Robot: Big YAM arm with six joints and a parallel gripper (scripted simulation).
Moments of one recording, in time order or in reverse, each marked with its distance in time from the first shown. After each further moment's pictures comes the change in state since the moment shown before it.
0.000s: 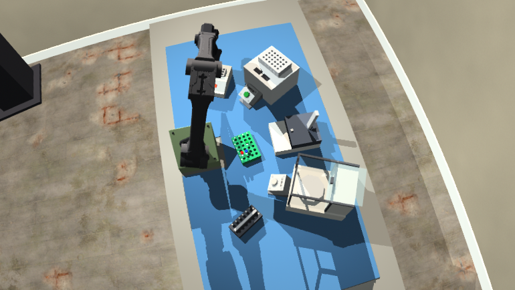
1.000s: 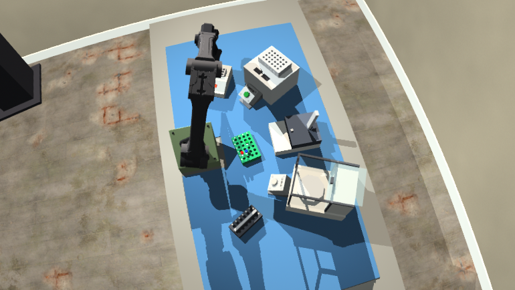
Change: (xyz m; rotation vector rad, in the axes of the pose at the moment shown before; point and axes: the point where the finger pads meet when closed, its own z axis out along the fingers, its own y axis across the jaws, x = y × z) arm 0.000 0.000 0.001 0.000 0.003 -0.001
